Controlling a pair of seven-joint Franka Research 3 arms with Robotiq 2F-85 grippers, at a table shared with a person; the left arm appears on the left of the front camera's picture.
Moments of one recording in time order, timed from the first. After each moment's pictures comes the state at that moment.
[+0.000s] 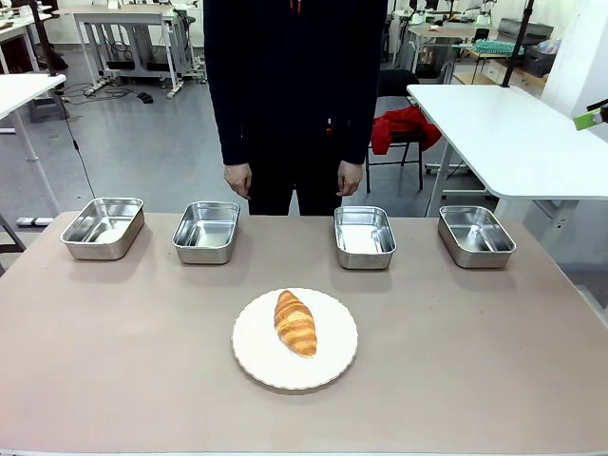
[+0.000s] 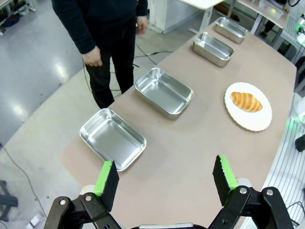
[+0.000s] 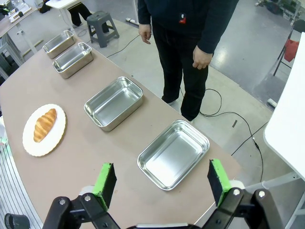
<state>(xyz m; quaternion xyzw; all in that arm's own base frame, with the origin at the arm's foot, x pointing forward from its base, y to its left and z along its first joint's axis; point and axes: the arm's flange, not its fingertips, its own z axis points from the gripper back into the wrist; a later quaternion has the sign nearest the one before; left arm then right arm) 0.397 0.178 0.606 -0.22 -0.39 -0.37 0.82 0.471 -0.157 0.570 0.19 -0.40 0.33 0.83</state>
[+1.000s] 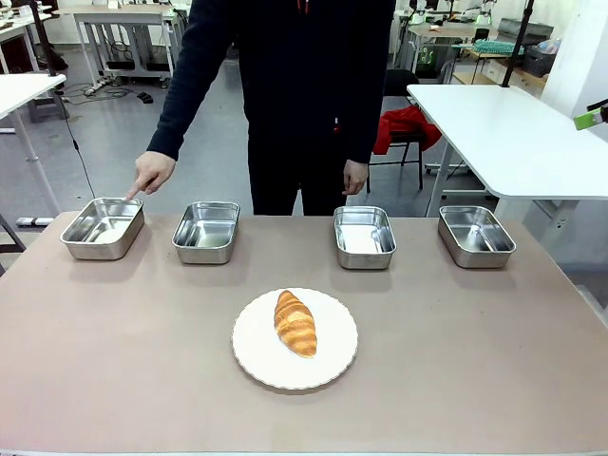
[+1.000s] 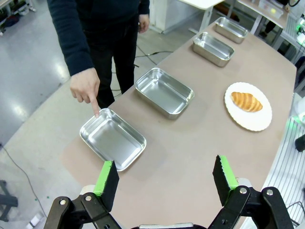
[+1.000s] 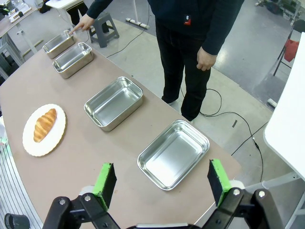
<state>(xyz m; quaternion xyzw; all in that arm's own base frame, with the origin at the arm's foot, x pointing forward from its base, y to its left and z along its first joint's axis) 0.397 0.178 0.606 -0.22 -0.39 -0.37 0.82 0.471 -0.157 0.570 0.19 -0.40 0.33 0.83</state>
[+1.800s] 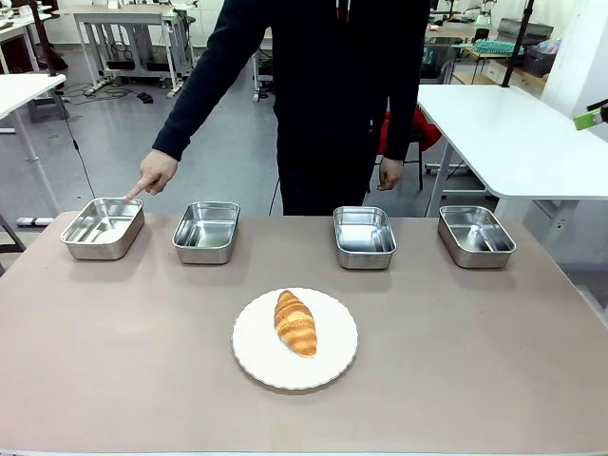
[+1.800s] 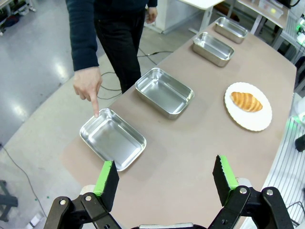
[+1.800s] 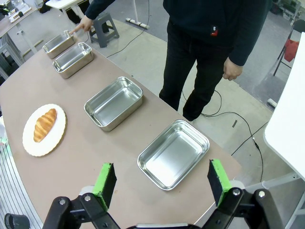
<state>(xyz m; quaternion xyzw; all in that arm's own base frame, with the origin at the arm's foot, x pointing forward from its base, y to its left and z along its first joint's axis) 0.397 0.178 0.606 -0.22 -0.39 -0.37 0.82 0.471 -0.157 0.570 0.19 -0.40 0.33 0.83</state>
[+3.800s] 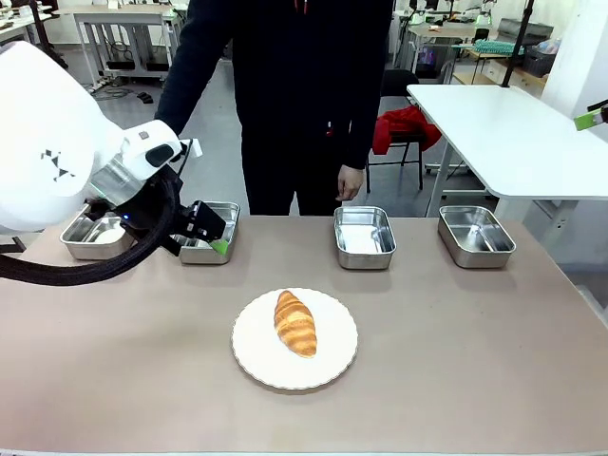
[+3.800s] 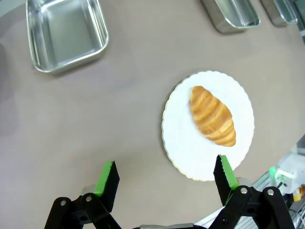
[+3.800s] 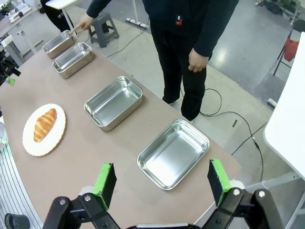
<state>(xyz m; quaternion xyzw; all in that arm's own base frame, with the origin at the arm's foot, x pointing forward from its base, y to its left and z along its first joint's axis) 0.363 -0.188 0.450 -0.18 -0.19 -0.14 0.96 0.471 -0.158 0.569 0.19 -0.40 0.33 0.83</state>
